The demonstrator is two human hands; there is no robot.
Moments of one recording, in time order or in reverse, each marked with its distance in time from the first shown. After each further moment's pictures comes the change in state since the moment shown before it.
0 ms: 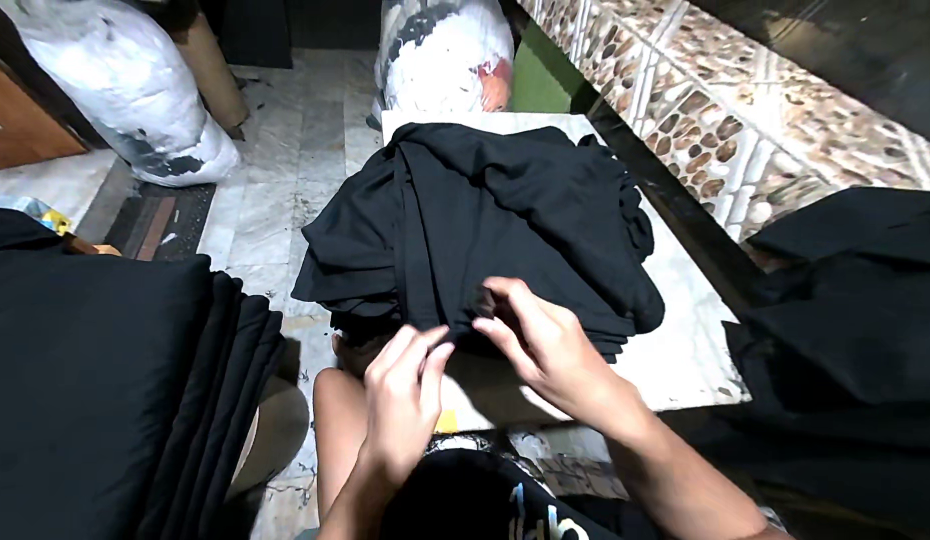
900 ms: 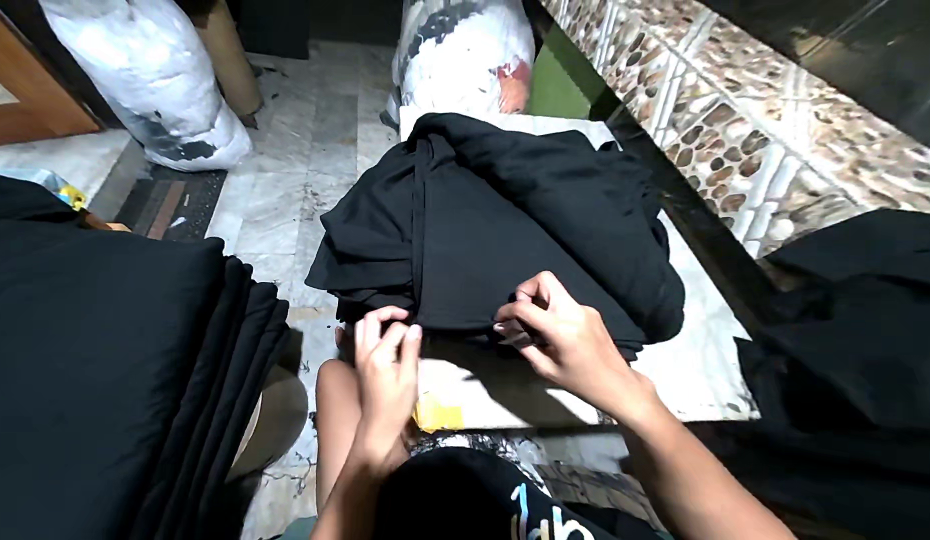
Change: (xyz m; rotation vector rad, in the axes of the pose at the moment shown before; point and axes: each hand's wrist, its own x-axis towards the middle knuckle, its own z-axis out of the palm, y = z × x) left_hand -0.008 -0.038 0.005 0.054 0.128 -0.210; right_hand -0.007 0.033 0.004 -0.121 -0.080 -0.092
